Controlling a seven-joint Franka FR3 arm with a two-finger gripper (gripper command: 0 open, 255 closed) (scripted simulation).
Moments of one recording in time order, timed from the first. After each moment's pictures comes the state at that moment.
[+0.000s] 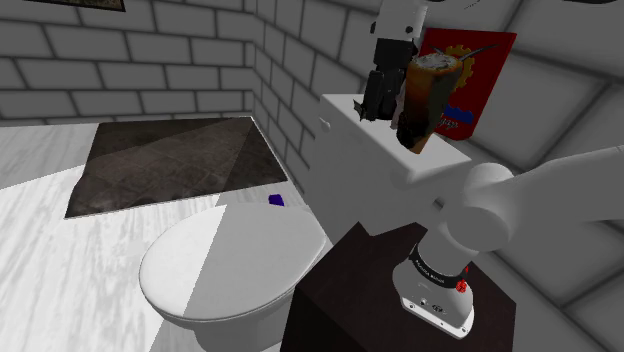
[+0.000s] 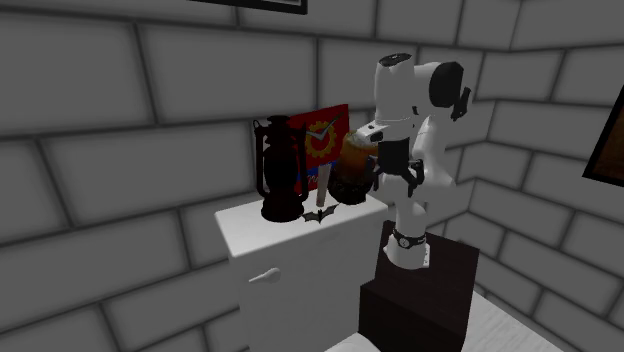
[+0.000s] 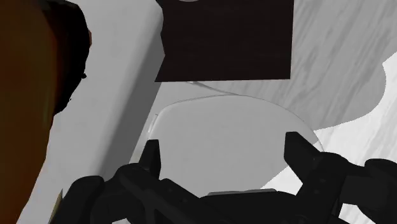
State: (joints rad) arm 0.02 -0.76 -0.06 -2.37 0.02 1.48 -0.05
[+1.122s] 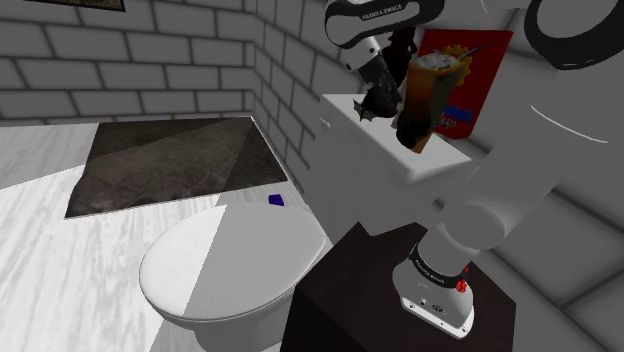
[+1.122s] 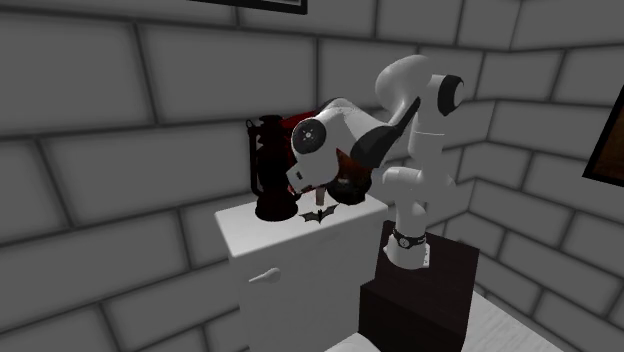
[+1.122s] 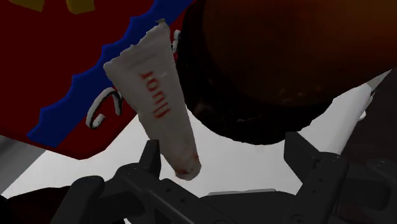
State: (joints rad) arm -0.03 -0.11 -0.17 -2.01 -0.49 1.16 -0.46
